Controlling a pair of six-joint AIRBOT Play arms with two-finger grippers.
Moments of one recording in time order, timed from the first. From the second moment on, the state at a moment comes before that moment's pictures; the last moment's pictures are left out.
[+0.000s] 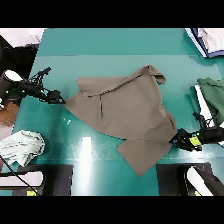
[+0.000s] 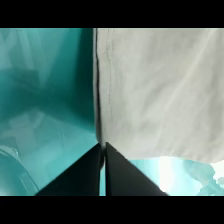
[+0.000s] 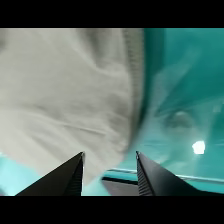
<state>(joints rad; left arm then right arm) 0.17 -1.46 1.14 0.96 -1.24 -1.09 -0.42 -0.84 0.44 -1.15 1.46 1.53</state>
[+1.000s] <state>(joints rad) 0.17 -1.37 1.23 0.97 -1.23 -1.13 -0.14 -0.79 0.56 -1.22 1.28 1.64</state>
